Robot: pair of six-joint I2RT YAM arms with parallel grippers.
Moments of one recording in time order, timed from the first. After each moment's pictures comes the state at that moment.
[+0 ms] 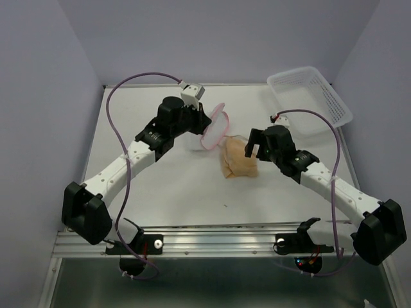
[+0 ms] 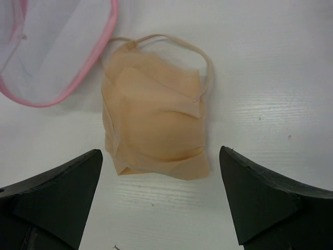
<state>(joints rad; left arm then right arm) -0.57 1.42 1.21 -0.11 0.16 -0.25 0.55 1.16 0.86 -0.33 0.31 0.54</state>
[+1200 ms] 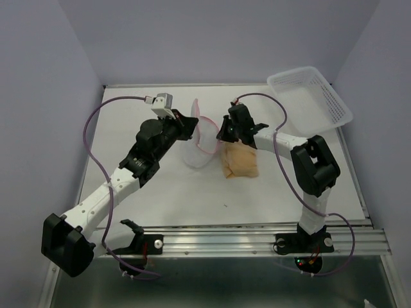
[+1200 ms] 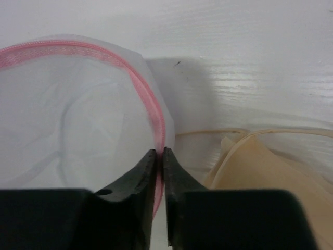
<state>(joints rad) -0.58 1.10 0.88 0.18 -0.02 -0.53 0.55 1.93 1.32 -0.07 -0.02 0.65</state>
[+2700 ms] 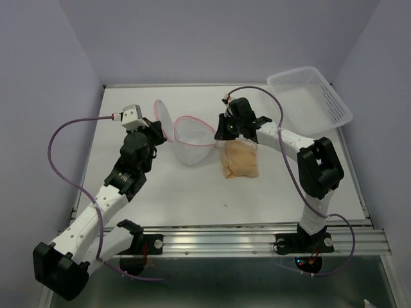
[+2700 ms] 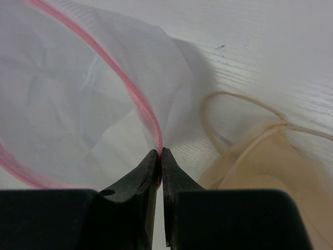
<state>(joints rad) -0.49 0.89 0.74 0.07 -0.46 -0.47 0.55 1.88 1.42 -0.24 -0.23 0.41</state>
